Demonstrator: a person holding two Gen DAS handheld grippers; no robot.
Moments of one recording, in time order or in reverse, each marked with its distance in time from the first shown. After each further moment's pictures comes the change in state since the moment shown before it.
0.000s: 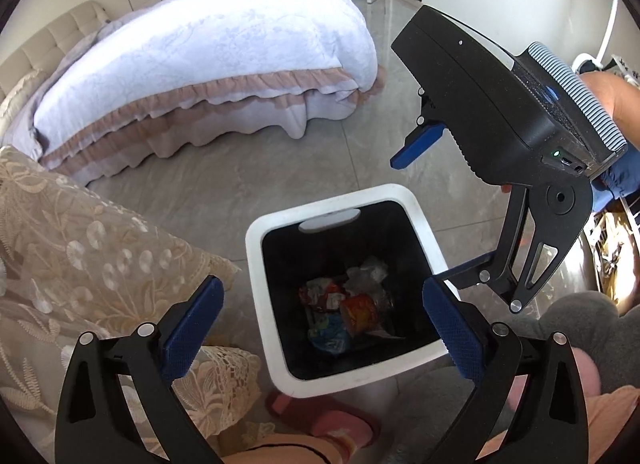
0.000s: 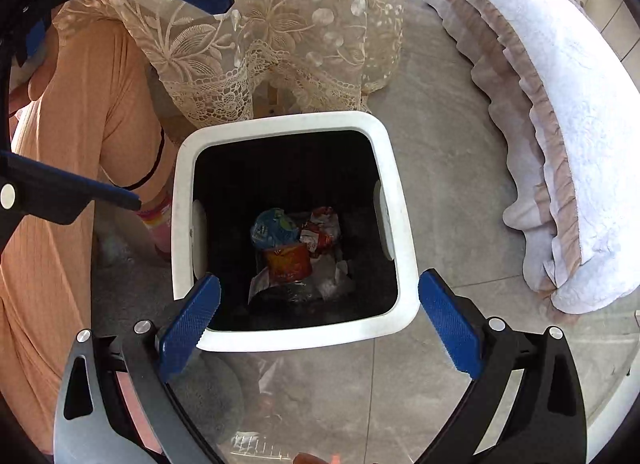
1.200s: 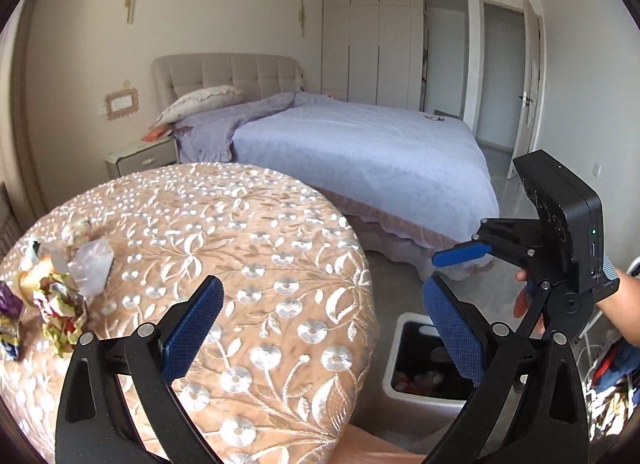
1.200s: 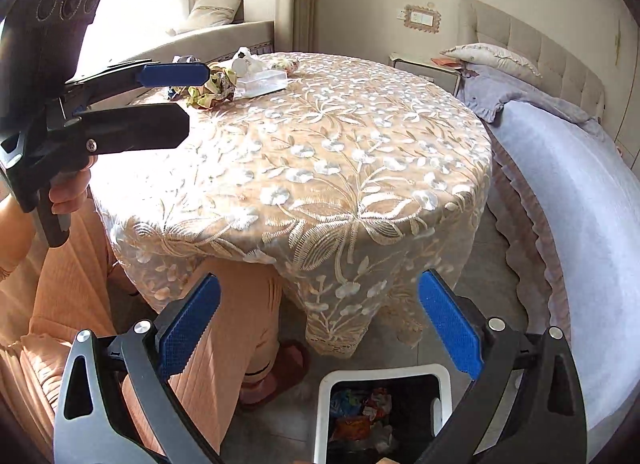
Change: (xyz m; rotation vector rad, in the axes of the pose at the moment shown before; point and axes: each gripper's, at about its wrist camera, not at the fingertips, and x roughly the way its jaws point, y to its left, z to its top) left arm -0.250 0.083 -0.111 -0.514 -0.487 0.388; right arm -0.163 0.125 0.140 -0.152 -0.516 0.111
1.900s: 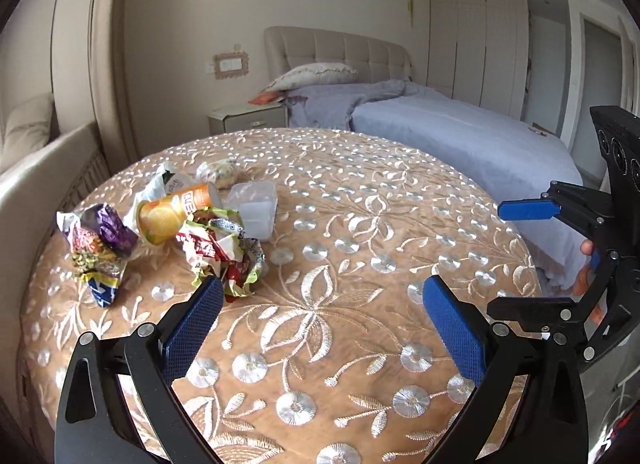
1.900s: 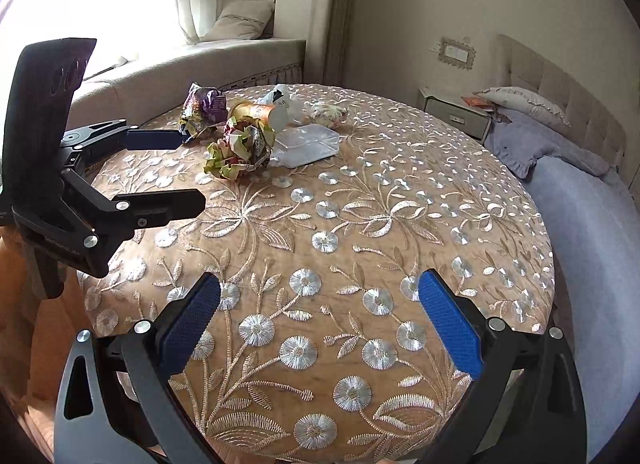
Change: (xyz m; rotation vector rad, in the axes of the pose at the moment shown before) left arm -0.026 0.138 -0.029 -0.192 0.082 0.332; right arm 0.072 0.059 0.111 -0.095 -0.068 0.027
